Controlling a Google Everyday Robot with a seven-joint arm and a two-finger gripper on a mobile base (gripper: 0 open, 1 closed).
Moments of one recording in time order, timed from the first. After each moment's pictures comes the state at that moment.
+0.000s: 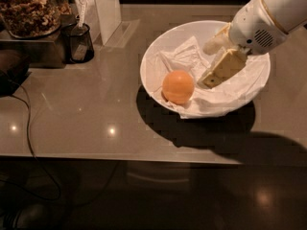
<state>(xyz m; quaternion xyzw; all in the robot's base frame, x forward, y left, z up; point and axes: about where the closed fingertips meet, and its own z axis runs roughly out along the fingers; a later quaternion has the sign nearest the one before) 0.514 -0.127 0.959 -0.58 0.75 0.15 0.28</state>
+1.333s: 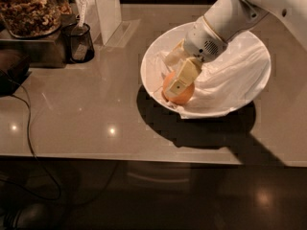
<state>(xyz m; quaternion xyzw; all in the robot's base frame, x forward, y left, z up) 0.554 -0.050 0.901 -0.65 0.69 0.25 0.23</state>
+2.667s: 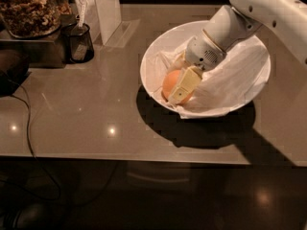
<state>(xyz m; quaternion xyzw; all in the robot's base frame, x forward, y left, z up) 0.558 -0.059 0.867 -0.64 0.70 0.26 0.19</state>
